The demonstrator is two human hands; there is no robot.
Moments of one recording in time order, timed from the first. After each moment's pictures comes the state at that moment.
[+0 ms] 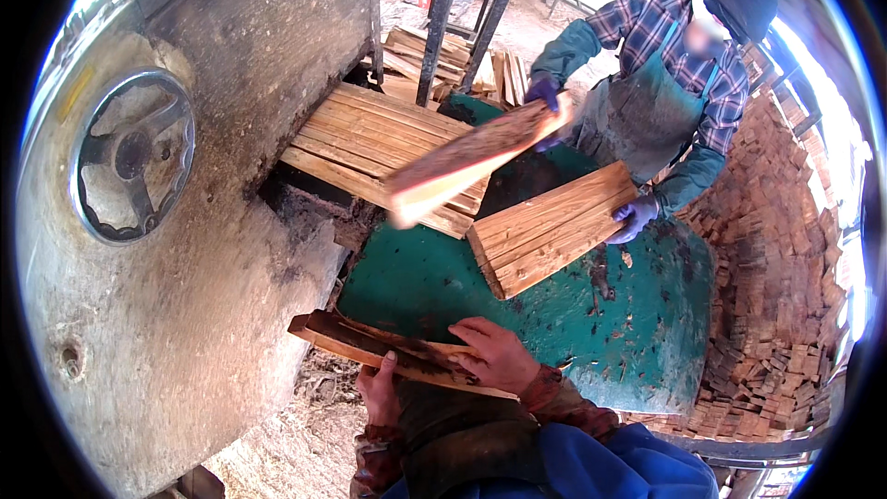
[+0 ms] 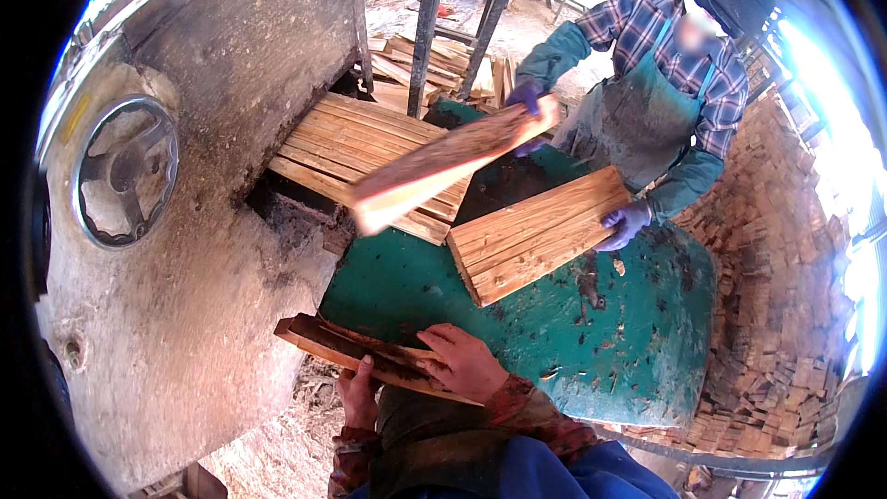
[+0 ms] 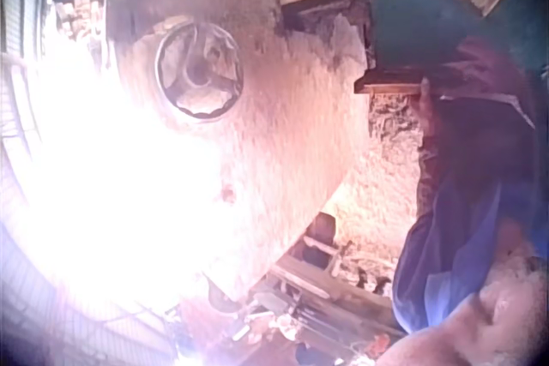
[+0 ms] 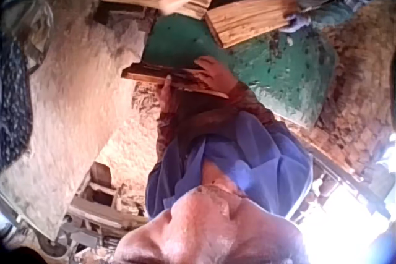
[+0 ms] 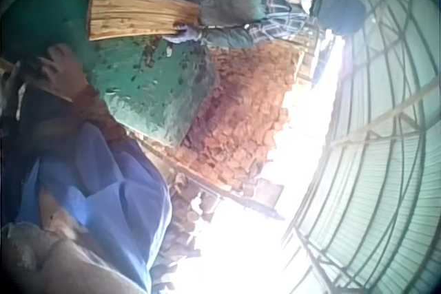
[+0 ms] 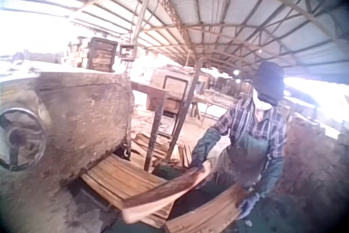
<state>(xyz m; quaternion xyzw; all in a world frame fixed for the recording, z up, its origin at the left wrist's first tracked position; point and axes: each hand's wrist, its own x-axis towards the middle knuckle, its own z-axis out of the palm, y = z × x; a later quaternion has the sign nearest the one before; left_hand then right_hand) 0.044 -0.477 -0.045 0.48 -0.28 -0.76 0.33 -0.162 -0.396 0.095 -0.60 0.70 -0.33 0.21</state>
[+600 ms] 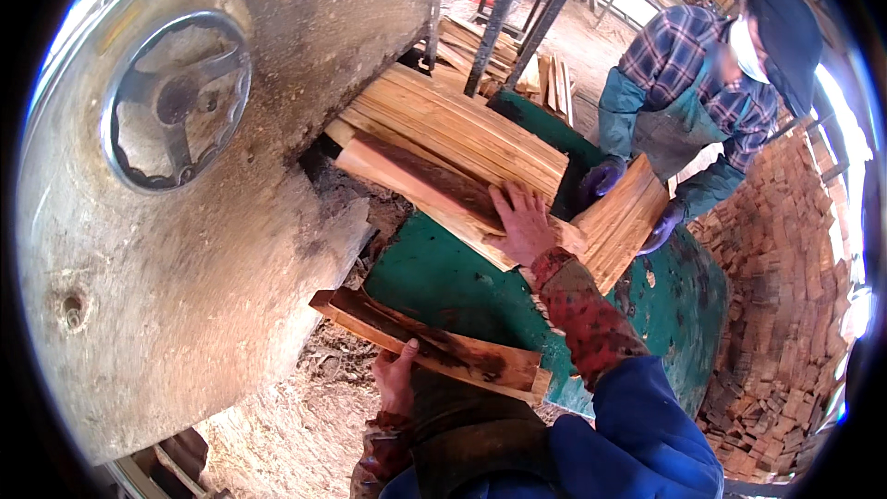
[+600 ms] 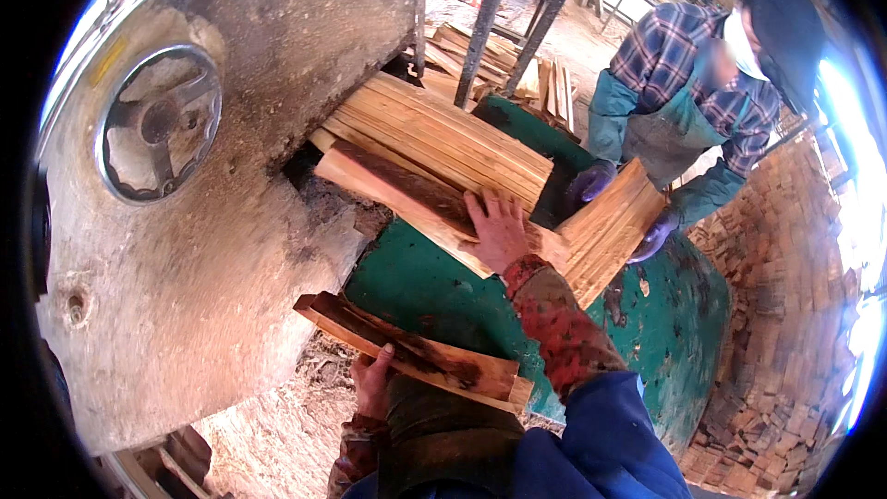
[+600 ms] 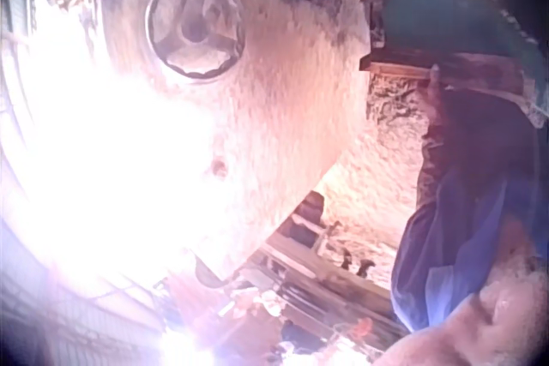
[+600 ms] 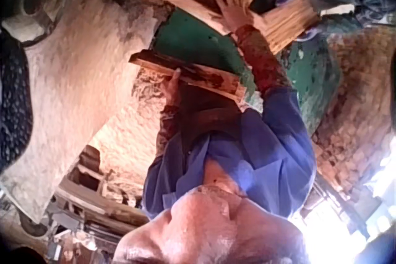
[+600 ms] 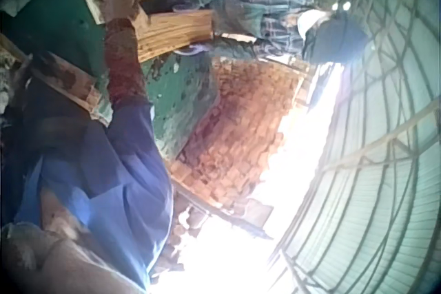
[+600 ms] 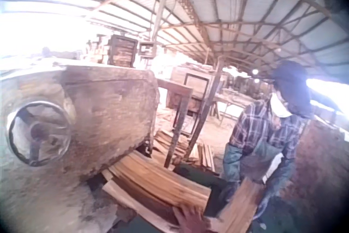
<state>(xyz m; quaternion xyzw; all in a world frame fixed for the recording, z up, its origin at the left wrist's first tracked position) 0.043 -0.476 -0.049 0.52 -0.28 -0.73 0.33 -0.282 -0.535 0.057 -0.63 0.77 -0.08 -0.02</state>
